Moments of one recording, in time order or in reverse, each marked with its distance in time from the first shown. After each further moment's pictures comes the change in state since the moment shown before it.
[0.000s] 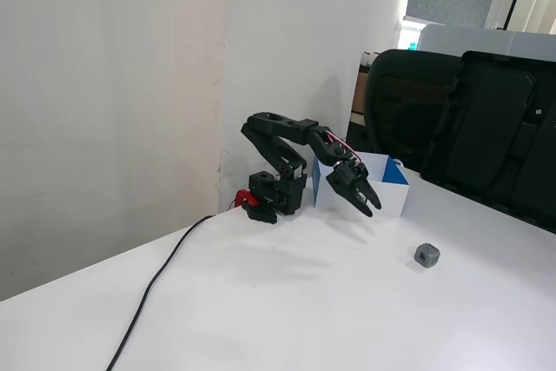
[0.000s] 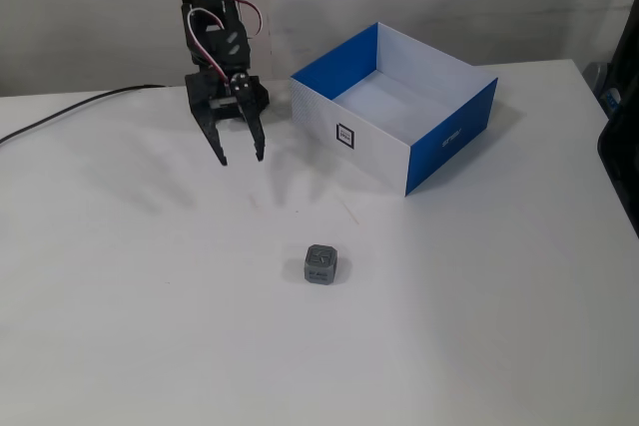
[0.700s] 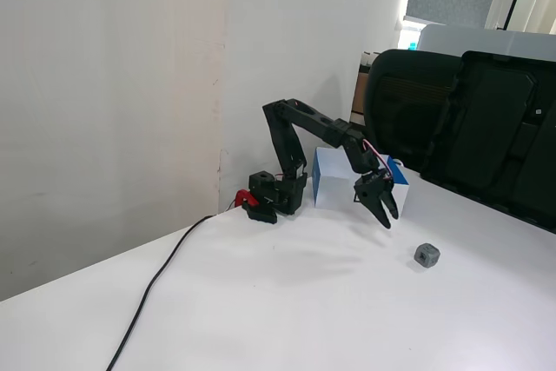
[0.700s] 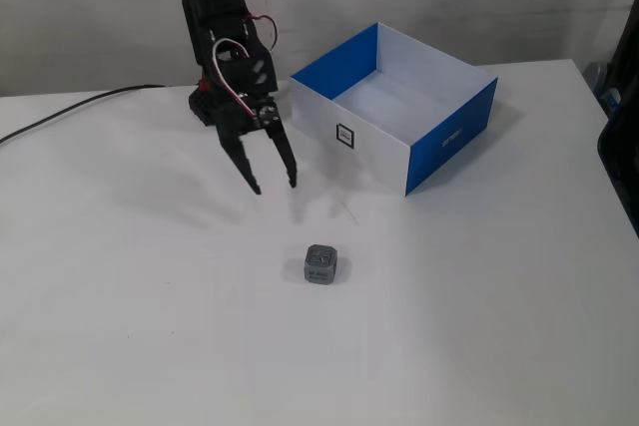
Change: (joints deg) arm 9.1 -35.5 -20.8 -0.8 9.9
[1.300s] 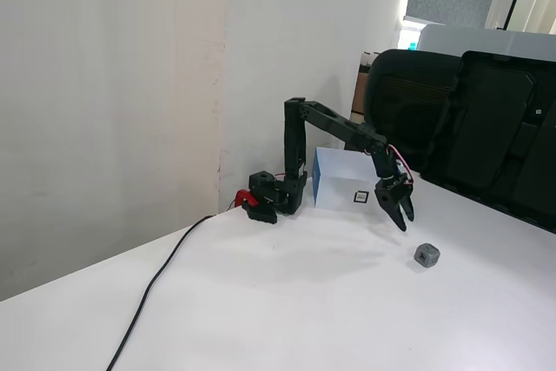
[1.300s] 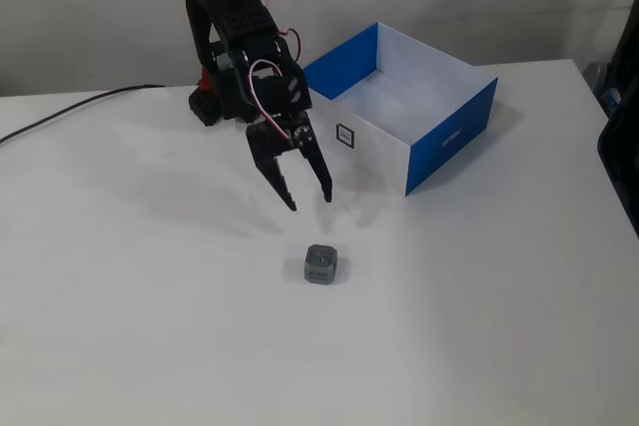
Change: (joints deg) arm 6.1 -19.9 -18.0 3.3 8.8
